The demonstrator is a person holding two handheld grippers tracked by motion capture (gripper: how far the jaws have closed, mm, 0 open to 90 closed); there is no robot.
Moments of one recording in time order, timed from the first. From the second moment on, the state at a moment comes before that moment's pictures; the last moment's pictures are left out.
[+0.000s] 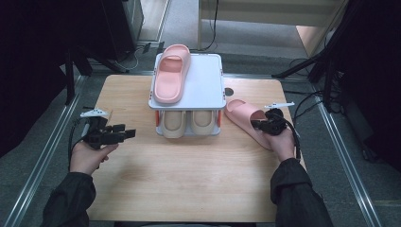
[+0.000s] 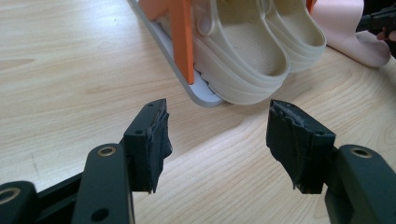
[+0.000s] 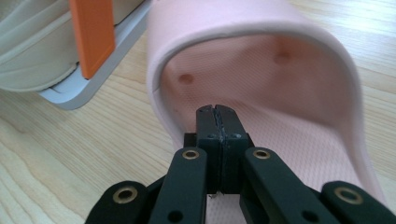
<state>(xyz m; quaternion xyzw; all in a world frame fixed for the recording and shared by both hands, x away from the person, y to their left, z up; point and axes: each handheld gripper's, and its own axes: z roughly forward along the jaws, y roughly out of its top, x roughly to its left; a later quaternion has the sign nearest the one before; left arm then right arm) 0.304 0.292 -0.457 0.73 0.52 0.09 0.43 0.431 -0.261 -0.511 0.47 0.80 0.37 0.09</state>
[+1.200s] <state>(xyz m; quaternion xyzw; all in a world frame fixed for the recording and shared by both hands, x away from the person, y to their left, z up) 0.313 0.299 -0.468 0.73 0.54 0.07 0.42 0.404 -0.263 -0.478 0.48 0.76 0.42 0.15</state>
